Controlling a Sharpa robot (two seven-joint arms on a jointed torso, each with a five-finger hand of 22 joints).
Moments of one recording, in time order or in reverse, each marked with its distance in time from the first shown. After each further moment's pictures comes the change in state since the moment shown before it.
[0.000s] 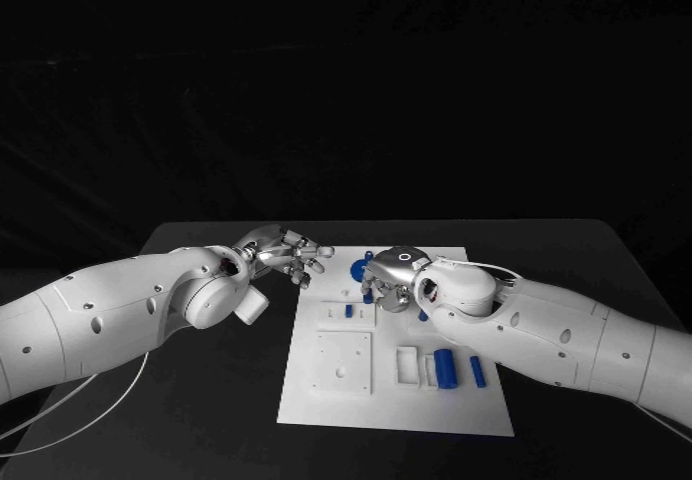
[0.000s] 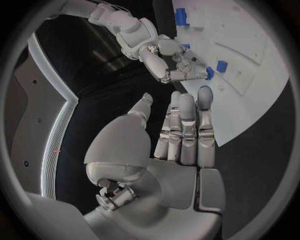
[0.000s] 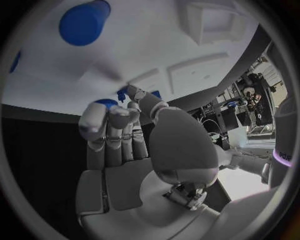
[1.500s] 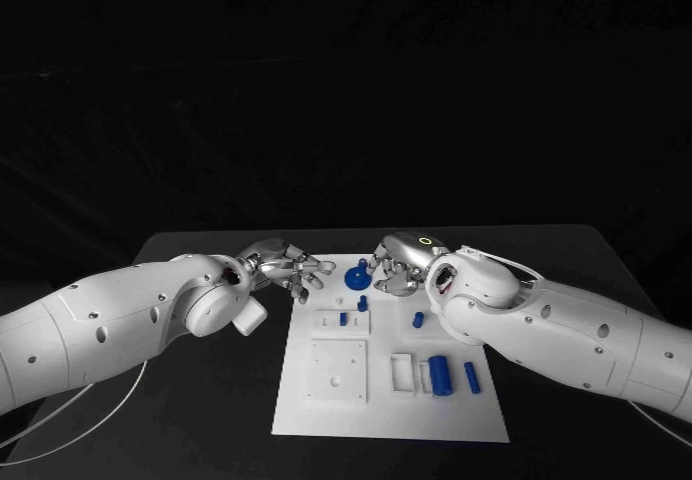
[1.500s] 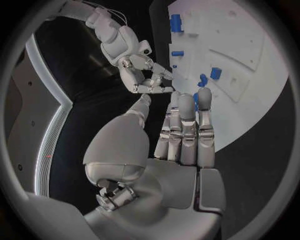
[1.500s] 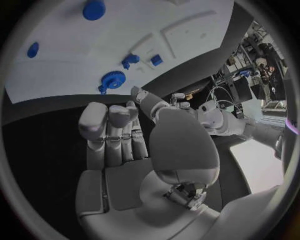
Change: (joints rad) left arm 0.000 0.031 -0.001 -0.031 -0.029 0.044 -0.068; left_hand -0.017 -0.017 0.021 0.021 0.000 0.006 -0.006 0.005 0.040 0.000 0.000 0.009 0.000 0.000 0.000 0.000 0.001 0.000 0.000 0.000 0.011 0.000; right arm -0.015 -0.098 0.095 0.143 0.175 -0.091 -0.140; right_hand 0.003 -0.011 -0.022 0.075 -0.014 0.021 0.022 0.000 0.000 -0.004 0.008 -0.034 -0.023 -0.001 0.000 -0.009 -0.011 0.000 0.001 0.004 -0.009 0.000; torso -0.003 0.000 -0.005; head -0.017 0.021
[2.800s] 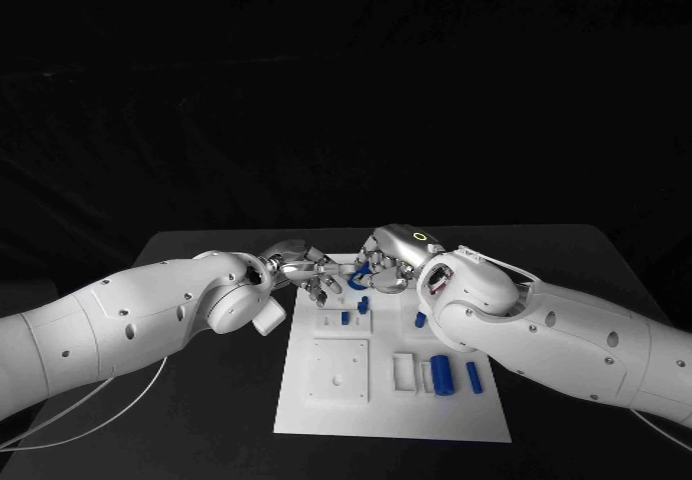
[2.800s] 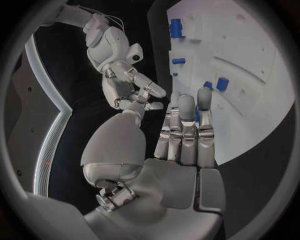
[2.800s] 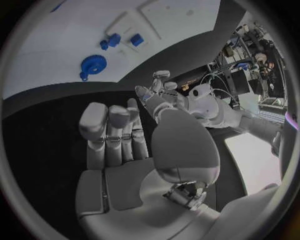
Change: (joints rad) left arm 0.000 0.067 0.000 -0.016 -0.049 0.011 -0.027; left_hand -0.031 -0.064 0.033 0.088 0.000 0.005 -0.004 0.011 0.003 0.007 0.000 0.000 0.001 0.000 0.000 0.012 0.002 0.000 0.003 -0.003 -0.007 0.000; right arm -0.004 -0.007 0.013 0.119 -0.003 -0.088 -0.069; right_hand -0.045 0.005 -0.117 0.104 -0.005 0.115 -0.007 0.000 0.001 0.013 0.008 0.014 0.007 0.003 0.008 0.004 0.003 0.017 0.000 0.009 0.009 0.000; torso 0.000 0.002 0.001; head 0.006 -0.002
